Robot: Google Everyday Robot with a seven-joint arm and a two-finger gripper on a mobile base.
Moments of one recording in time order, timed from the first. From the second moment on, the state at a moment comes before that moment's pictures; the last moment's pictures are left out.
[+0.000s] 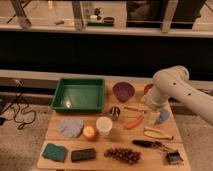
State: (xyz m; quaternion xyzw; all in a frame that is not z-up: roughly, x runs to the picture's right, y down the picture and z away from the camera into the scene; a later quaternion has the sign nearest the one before) arm 0.215 0.108 0.722 -0.30 -0.07 -0.01 0.95
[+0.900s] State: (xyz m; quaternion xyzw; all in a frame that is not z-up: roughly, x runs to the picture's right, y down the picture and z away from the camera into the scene) arm 0.213 0.107 0.738 -0.31 -0.07 -0.01 0.95
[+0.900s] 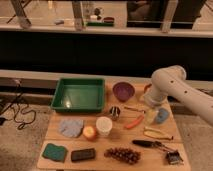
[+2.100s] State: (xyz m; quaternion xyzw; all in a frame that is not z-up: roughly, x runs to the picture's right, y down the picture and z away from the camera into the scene) arm 0.201 0.088 0.801 -0.27 -0.07 -0.01 0.96
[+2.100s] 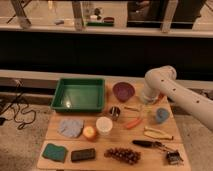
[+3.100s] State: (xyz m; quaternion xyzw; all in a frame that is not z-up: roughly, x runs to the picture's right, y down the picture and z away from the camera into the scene) arm 0.216 0.093 0.856 -0.27 -0.03 0.01 0.96
